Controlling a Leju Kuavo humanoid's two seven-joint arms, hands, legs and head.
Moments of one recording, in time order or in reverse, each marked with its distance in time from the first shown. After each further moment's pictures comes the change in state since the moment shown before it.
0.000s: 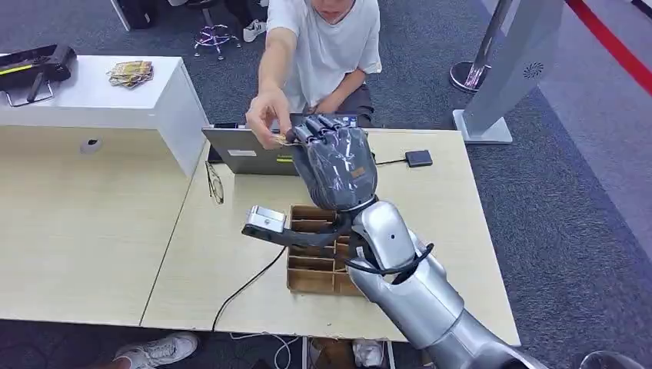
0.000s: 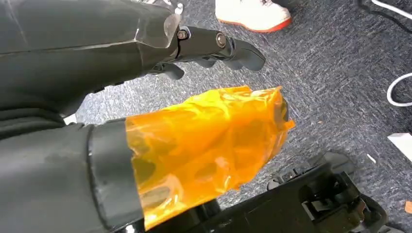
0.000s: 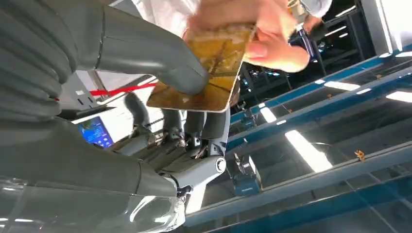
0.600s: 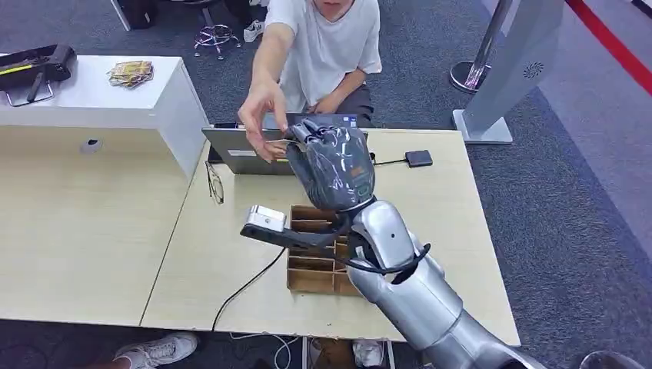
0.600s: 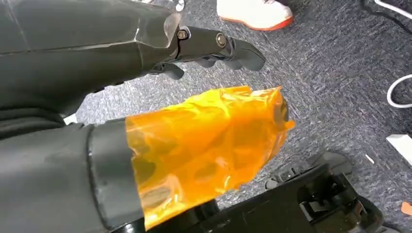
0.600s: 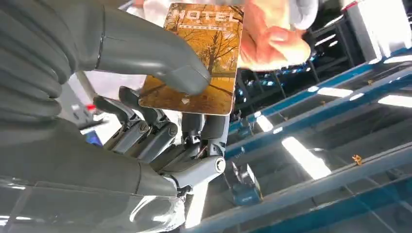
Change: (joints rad) left arm 0.000 0.000 0.000 0.000 0.025 0.009 -0.002; right arm 0.003 0.005 0.000 -0.019 -0.088 0.024 -0.031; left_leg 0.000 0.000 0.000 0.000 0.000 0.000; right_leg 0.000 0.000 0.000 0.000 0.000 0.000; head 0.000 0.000
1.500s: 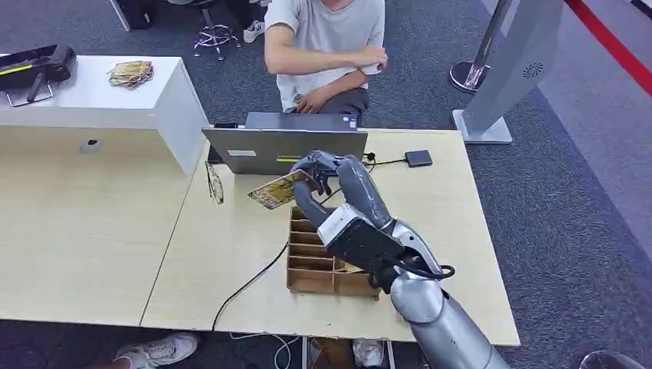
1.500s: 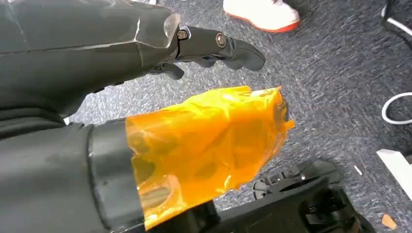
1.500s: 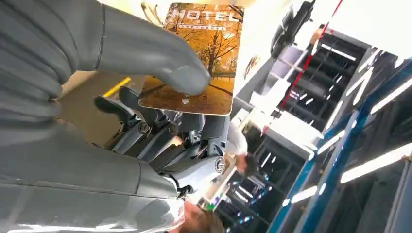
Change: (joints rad) left arm 0.039 0.006 0.019 0.000 0.082 0.075 -0.075; right arm 0.179 -0.059 -0.106 -0.251 -0.809 0.347 -0.187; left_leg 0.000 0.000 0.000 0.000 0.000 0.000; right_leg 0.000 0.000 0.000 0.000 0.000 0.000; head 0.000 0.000
